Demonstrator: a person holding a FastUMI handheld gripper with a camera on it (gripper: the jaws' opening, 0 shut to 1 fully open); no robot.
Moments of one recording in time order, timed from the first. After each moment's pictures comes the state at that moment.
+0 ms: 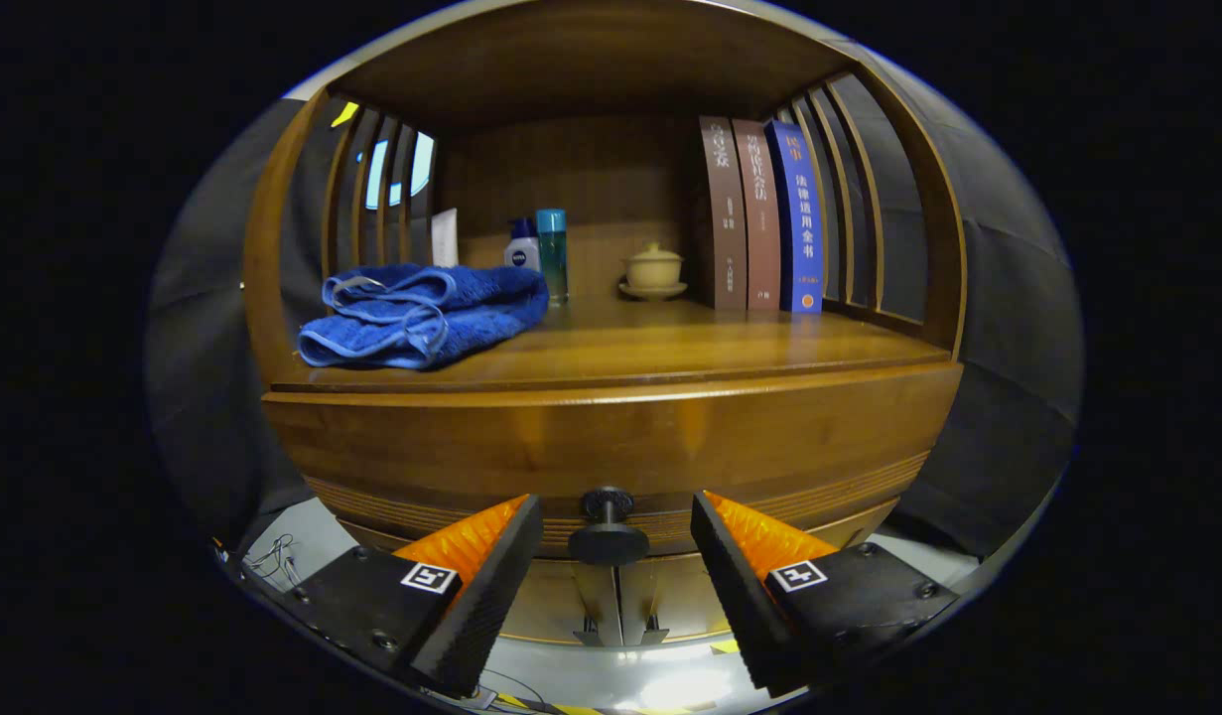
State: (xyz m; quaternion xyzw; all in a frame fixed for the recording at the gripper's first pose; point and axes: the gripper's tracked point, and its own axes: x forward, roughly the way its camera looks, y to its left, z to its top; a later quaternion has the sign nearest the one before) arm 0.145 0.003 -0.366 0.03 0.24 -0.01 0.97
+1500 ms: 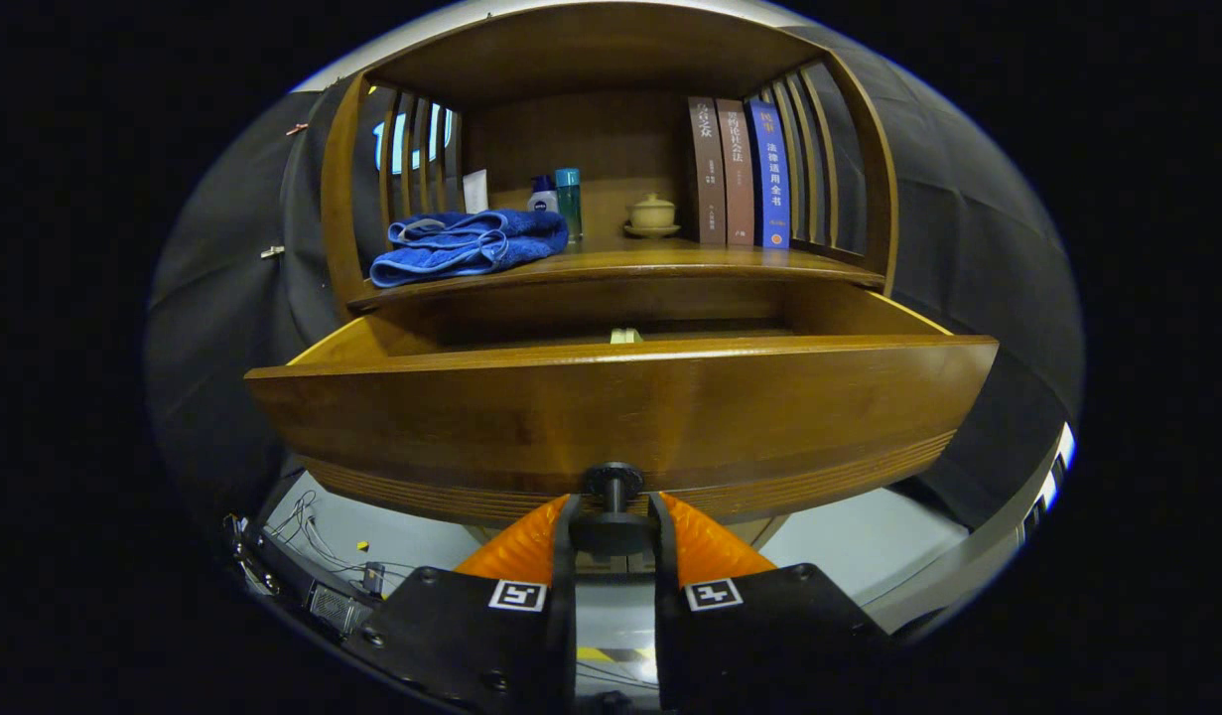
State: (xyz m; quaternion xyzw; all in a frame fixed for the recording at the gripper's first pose) arm -0.003 0.006 -0.359 0.03 0.32 0.00 0.95
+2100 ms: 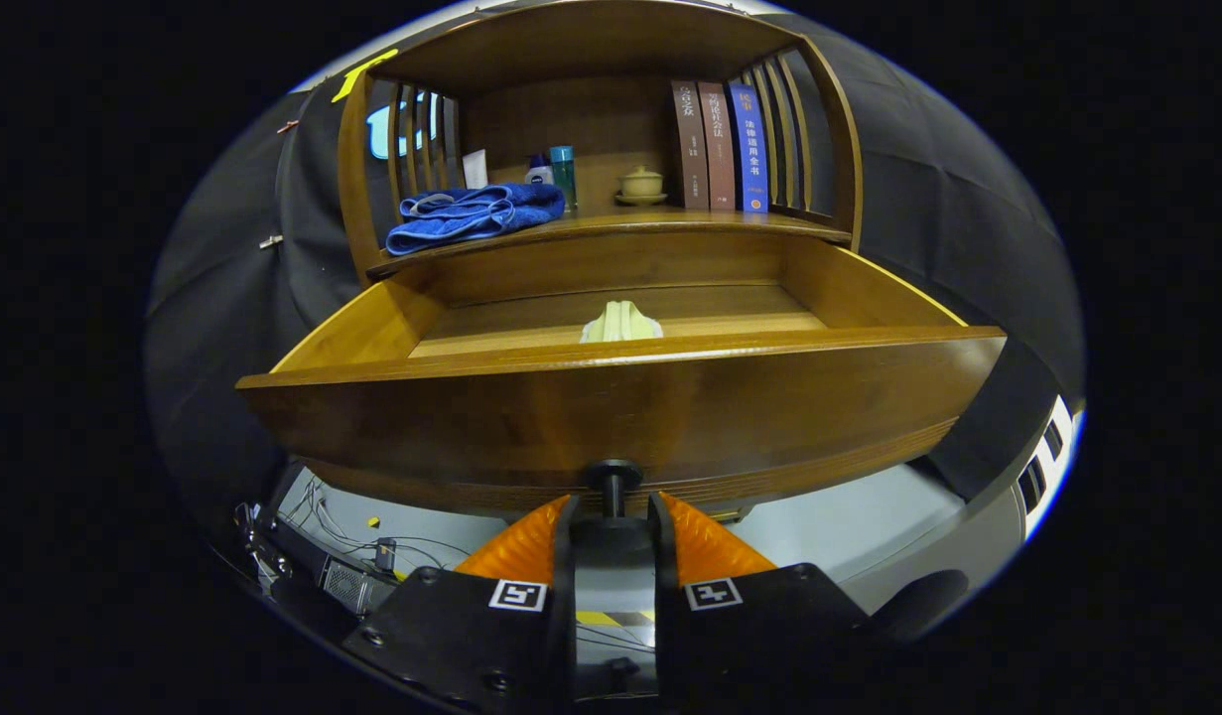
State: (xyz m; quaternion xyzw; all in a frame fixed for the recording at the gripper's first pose) arm -0.043 0.003 -0.362 0.04 0.36 -0.01 0.93
